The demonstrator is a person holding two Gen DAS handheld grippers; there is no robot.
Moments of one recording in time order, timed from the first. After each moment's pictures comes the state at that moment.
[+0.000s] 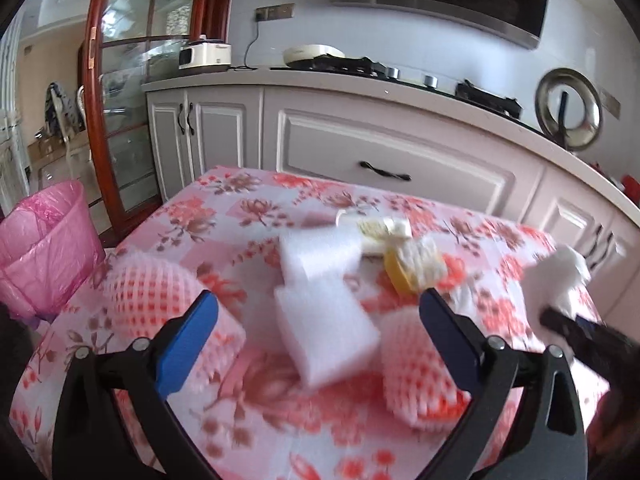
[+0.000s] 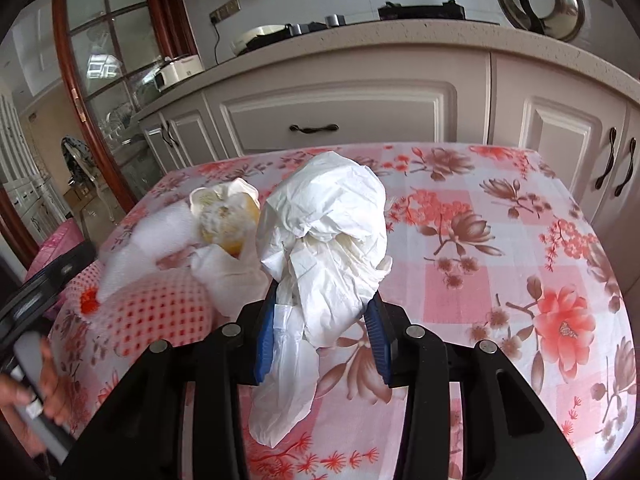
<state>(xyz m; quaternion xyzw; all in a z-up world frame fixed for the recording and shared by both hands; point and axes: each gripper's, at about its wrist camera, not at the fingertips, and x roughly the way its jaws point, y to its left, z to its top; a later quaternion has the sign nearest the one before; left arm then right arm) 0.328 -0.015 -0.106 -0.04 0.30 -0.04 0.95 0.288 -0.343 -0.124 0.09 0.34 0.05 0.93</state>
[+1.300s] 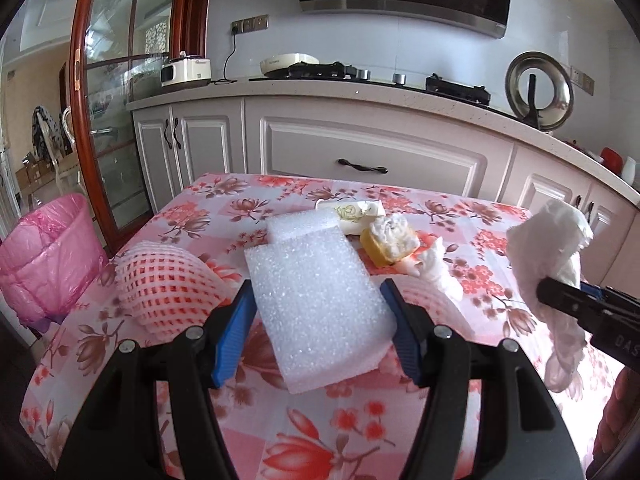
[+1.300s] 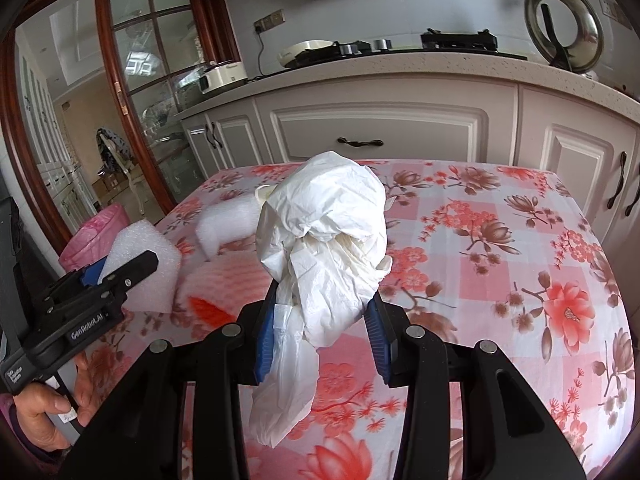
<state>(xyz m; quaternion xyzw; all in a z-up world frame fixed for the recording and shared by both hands) 0.267 -0.022 -0.105 0.00 0.28 -0.07 0.96 0.232 -0.311 -0.097 0.07 0.31 0.11 0.94</state>
